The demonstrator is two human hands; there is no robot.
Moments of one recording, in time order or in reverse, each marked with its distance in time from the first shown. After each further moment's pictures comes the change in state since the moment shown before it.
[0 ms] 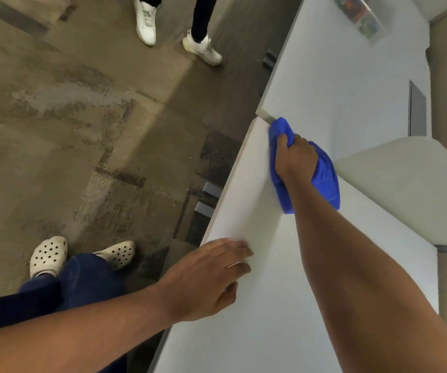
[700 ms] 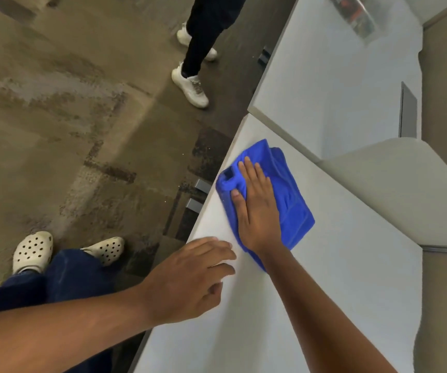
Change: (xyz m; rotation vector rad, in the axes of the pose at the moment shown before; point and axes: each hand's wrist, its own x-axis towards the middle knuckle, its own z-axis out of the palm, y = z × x) left_hand -0.001 0.002 0.005 -0.045 0.019 -0.047; right_hand -0.135 0.026 0.015 0.167 -0.208 -0.481
